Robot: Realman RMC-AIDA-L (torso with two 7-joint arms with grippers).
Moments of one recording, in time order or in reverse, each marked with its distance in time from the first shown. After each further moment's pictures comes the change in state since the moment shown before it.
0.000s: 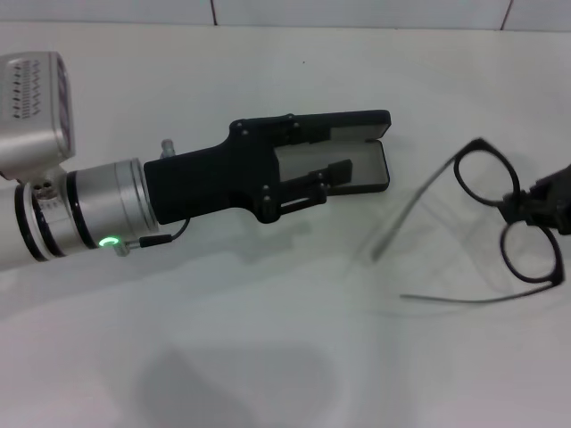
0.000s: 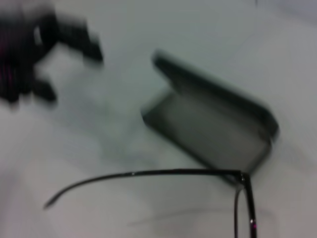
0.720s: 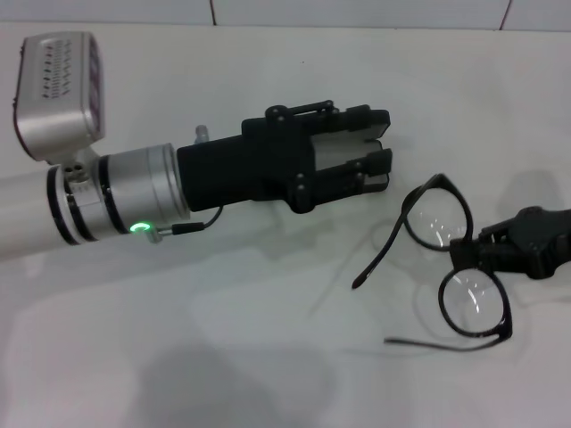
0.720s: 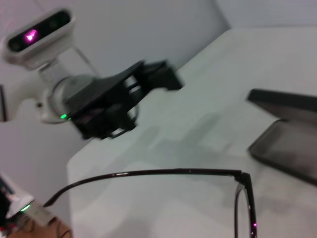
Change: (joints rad) left arm -0.088 -0.017 0.022 -0.067 -0.042 0.032 0.011; right arm 0.179 -0.076 0.213 0.802 0.225 -0.085 -0.449
